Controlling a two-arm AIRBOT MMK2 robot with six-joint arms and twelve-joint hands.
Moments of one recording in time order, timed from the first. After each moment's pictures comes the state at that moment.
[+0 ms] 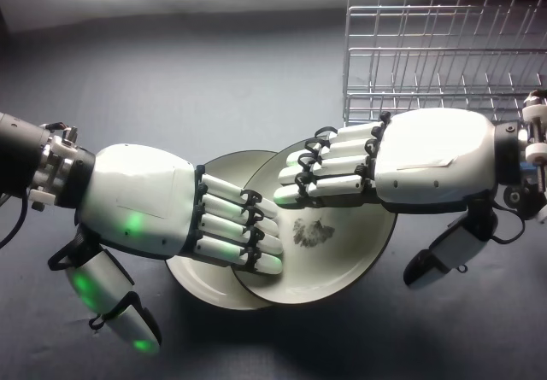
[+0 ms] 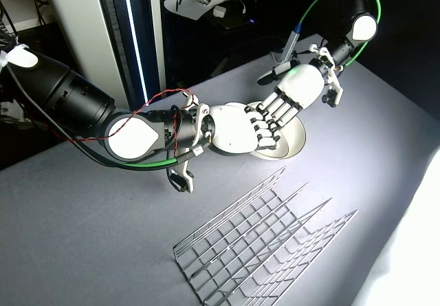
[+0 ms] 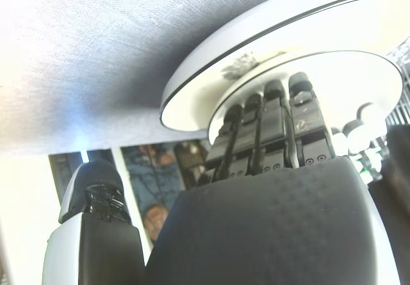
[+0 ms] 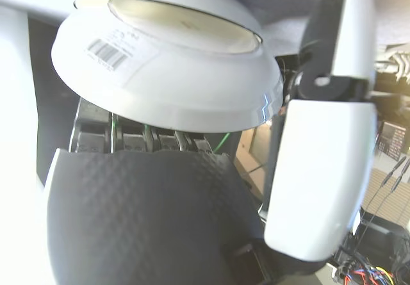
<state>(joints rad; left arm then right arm) 0.51 -1.20 1.58 1.71 -1.06 -0.06 -0.53 -1.18 1.26 -0.92 0.65 -0.26</state>
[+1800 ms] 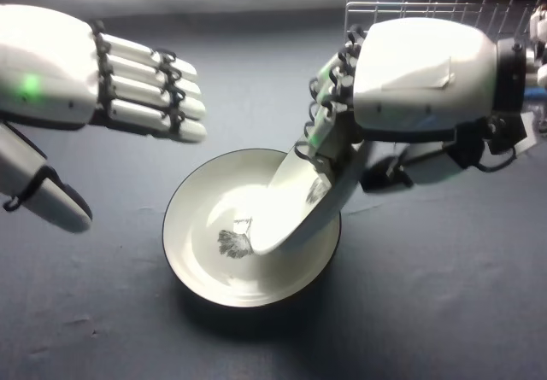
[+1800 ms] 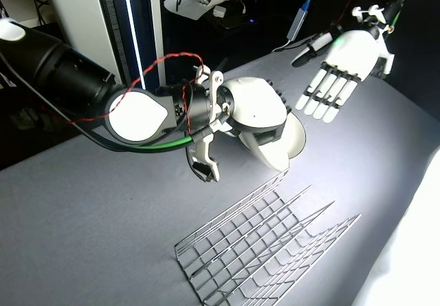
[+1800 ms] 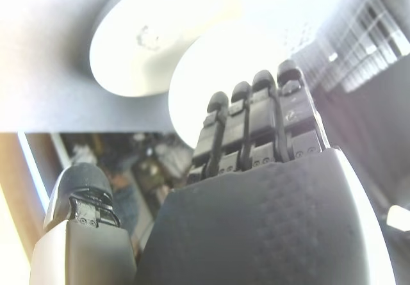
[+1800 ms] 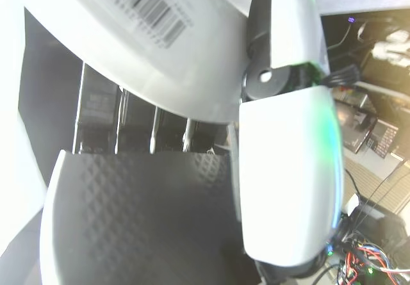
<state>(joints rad) 0.22 -0.99 1.56 1.79 -1.07 -0.23 -0.35 -1.12 1.19 -0.91 0.68 -0.26</state>
